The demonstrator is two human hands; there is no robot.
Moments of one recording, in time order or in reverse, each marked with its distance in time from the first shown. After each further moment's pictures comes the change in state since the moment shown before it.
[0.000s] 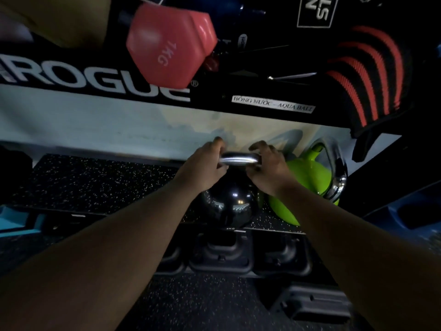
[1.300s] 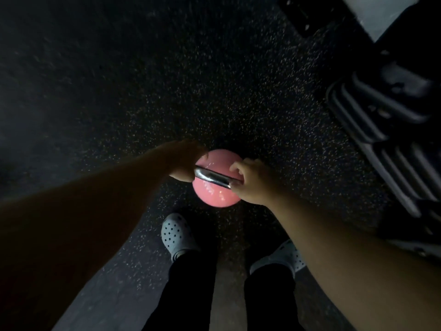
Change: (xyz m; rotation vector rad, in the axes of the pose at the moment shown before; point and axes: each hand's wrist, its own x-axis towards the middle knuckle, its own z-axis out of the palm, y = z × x) left_hand -0.753 -0.224 0.047 0.035 -0.605 -0.897; right_hand -0.498 -0.205 0.441 -0.230 -1.058 -0.667
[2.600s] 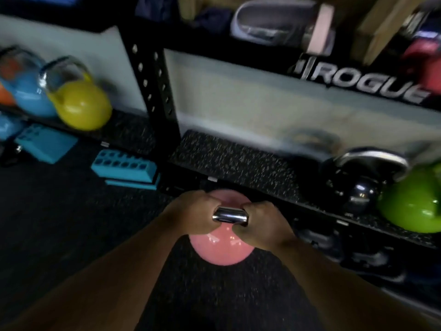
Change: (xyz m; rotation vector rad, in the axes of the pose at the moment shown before) left_hand 0.028 0.277 -0.411 0.291 0.495 0.630; right_hand -0.107 0.070 -0.404 0.049 0.754 0.319
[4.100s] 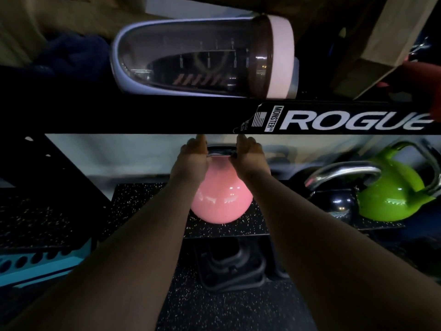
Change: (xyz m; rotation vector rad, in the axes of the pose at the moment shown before) left_hand 0.332 -0.027 -0.024 -0.245 0.368 0.046; right_hand 0.245 0.139 -0.070 -0.022 0.386 0.516
